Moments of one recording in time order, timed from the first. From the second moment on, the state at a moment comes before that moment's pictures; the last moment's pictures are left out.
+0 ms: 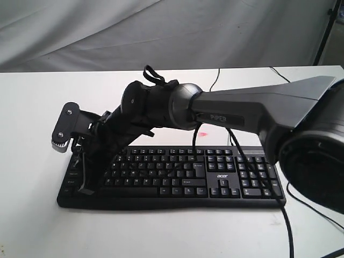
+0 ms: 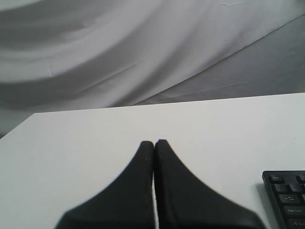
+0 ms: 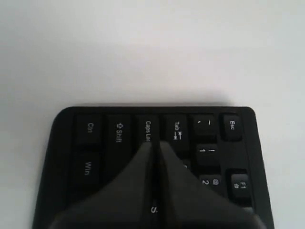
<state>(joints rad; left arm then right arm) 0.13 0.00 -0.01 0.03 0.19 0.09 0.54 2.32 -1.74 0.70 0.58 -1.24</state>
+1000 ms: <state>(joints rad) 0.13 0.00 -0.01 0.03 0.19 0.09 0.28 2.04 -1.33 0.95 0.67 -1.69</state>
